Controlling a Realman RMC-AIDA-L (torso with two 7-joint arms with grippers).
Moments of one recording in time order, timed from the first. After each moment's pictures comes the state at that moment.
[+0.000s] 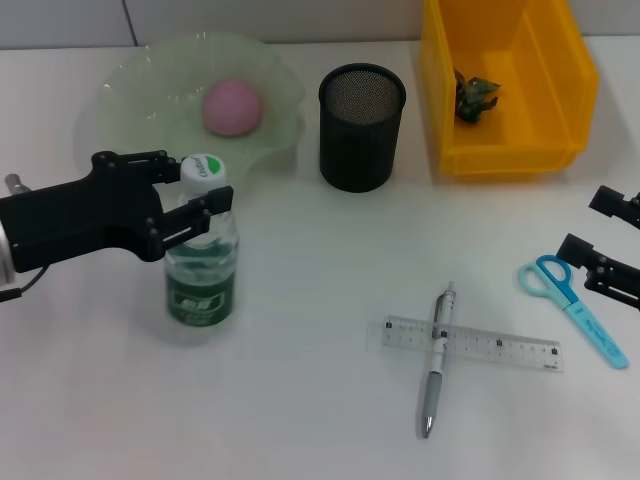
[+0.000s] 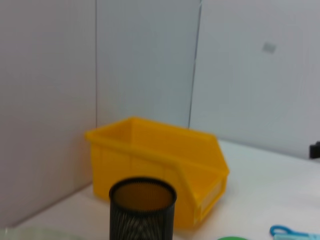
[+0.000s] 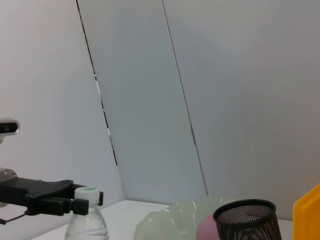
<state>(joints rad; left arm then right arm) -0.09 -2.07 1.25 1.24 1.60 1.31 -1.53 0.11 2.08 -0.79 -0.69 -1.51 -1.67 1.13</state>
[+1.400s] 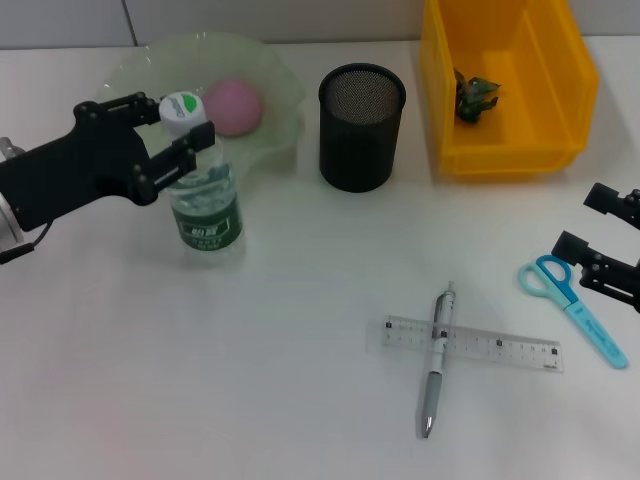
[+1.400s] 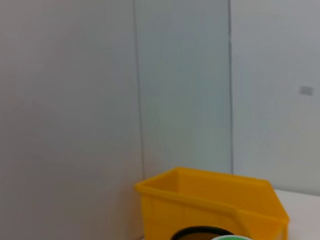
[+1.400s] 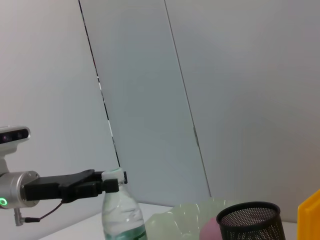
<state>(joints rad) -0.26 -2.07 1.08 0.85 1.42 1.32 -1.14 0.12 2.08 -0.79 -0.67 -1.51 -1.67 1.13</state>
